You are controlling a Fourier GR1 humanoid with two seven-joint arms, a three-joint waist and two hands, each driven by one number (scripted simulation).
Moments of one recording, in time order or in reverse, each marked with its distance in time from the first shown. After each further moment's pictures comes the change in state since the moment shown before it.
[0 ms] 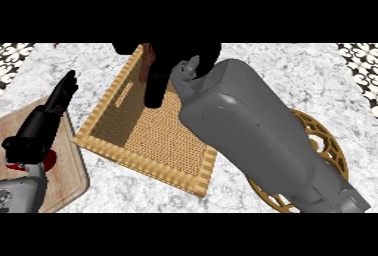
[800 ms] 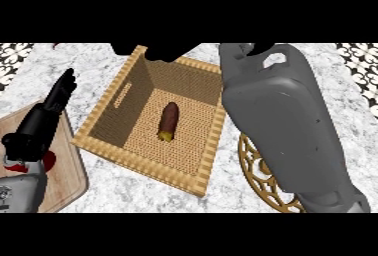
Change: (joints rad) left arm -0.016 -0.002 0.016 0.024 -0.003 0.001 -0.009; right arm 0.039 -0.004 -0.207 -0.131 0.064 -0.354 0.003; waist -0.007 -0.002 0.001
